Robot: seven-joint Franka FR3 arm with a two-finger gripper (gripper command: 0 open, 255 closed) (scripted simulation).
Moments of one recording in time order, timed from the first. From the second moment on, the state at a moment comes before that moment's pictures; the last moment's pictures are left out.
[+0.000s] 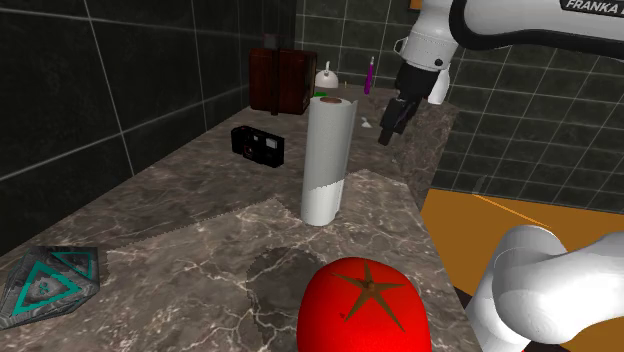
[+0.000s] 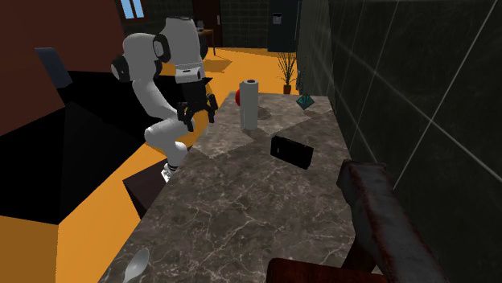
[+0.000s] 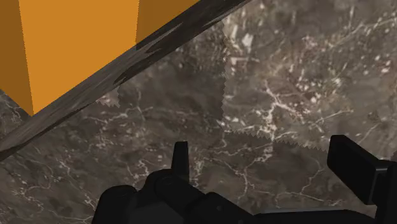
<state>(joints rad) 0.02 -0.81 -0.05 -2.27 -0.09 1.64 -0.07</state>
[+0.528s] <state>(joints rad) 0.05 -0.58 -0.02 -2.11 -0.04 1.67 -0.03</state>
